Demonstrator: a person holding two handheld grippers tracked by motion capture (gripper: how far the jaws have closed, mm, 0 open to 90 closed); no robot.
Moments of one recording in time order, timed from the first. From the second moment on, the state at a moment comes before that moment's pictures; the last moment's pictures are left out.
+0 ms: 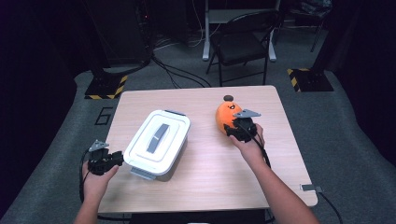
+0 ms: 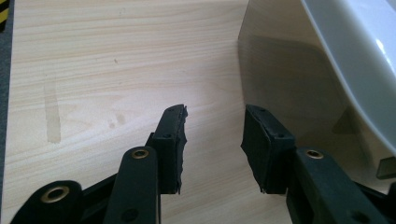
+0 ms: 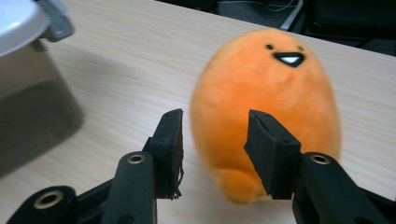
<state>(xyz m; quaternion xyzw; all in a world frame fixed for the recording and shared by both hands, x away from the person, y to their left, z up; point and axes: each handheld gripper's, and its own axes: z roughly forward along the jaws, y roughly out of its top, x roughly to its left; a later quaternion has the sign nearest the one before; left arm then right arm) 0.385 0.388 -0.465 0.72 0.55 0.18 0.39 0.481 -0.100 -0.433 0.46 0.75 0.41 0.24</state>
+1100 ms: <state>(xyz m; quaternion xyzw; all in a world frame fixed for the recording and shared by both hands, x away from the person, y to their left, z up) 0.387 0.391 -0.469 0.72 0.56 0.17 0.38 0.536 -0.122 -0.462 0.51 0.74 0.39 0.21</state>
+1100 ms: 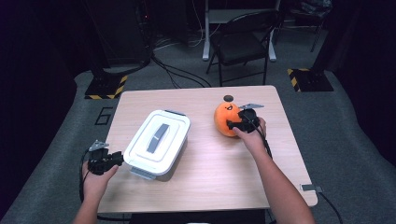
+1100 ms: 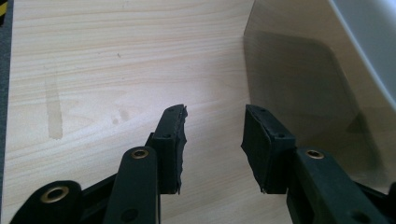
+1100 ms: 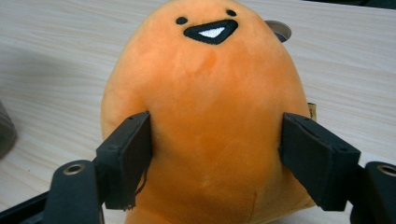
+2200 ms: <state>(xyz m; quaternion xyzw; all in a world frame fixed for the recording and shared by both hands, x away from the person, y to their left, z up) 0.387 0.394 -0.470 0.72 0.56 0.17 0.38 0.529 -0.111 -0.460 0.50 0.77 0.34 0.22</state>
